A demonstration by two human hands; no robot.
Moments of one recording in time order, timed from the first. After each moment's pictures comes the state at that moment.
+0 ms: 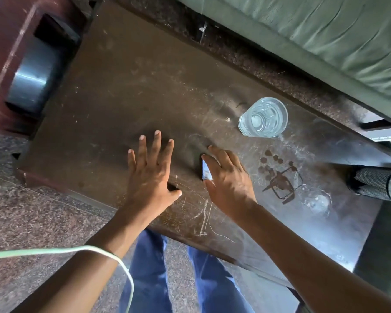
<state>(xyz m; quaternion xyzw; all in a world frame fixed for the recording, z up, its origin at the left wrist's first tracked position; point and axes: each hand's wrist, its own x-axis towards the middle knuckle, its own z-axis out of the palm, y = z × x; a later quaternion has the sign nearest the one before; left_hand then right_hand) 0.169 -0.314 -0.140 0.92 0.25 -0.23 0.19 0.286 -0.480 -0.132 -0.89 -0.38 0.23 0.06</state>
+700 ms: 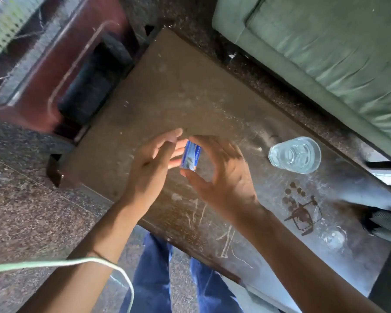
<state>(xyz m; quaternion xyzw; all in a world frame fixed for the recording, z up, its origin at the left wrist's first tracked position) 0.173 -0.222 -0.085 0.51 0.45 0.07 0.73 0.277 -0.344 -0.059 -0.85 -0.41 0.17 0.27</state>
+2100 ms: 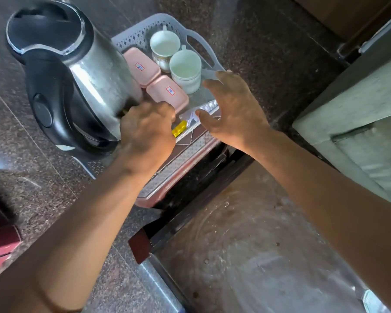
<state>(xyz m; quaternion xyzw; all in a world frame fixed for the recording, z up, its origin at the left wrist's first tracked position) 0.159 0.132 -0.060 0.86 0.50 0.00 0.09 0.339 0.062 -0.034 -0.78 -0.61 0.11 0.08</state>
